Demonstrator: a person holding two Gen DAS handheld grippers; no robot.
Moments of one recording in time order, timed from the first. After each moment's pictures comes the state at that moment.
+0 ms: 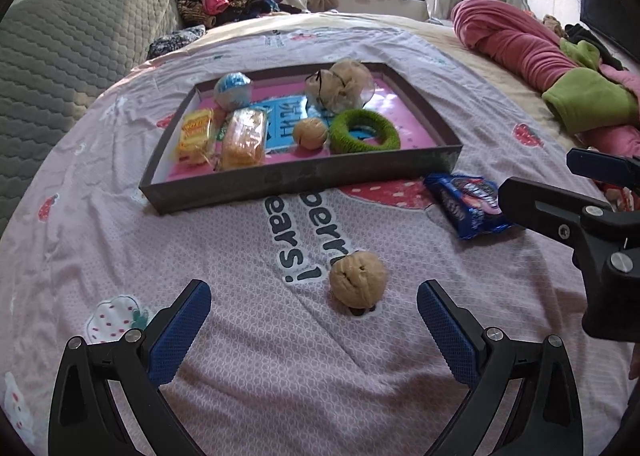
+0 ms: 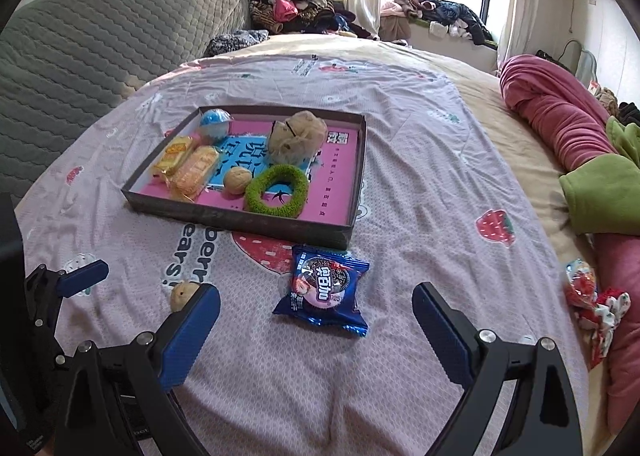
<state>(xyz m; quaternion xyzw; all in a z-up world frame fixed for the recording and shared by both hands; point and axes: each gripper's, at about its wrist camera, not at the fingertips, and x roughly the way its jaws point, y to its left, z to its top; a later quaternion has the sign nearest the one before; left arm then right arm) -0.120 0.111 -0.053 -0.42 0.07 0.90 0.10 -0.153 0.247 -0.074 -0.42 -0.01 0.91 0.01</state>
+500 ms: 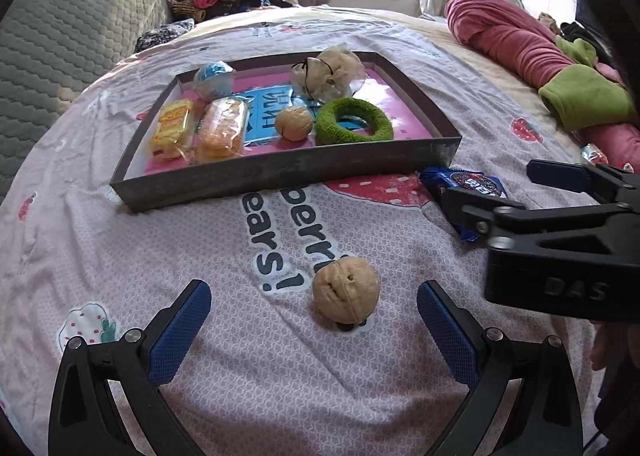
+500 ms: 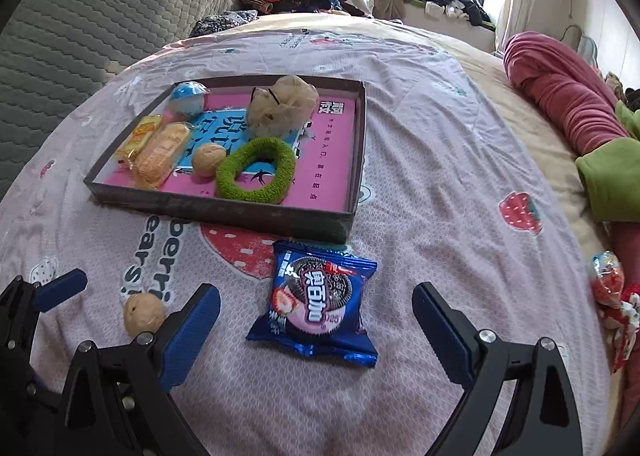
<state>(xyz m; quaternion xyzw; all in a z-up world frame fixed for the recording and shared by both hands) -0.132 0.120 -0.069 -0.43 0.06 0.89 0.13 -0.192 0.253 -0.116 -0.45 0.00 0.89 0.03</state>
